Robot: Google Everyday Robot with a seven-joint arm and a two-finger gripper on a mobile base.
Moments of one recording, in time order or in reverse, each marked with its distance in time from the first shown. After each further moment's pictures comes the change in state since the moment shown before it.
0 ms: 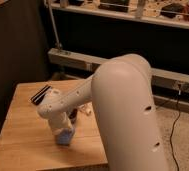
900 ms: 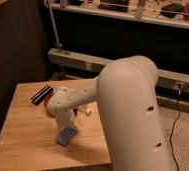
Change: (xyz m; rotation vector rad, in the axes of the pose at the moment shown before) arm -0.009 -0.034 0.012 -0.001 0.030 0.172
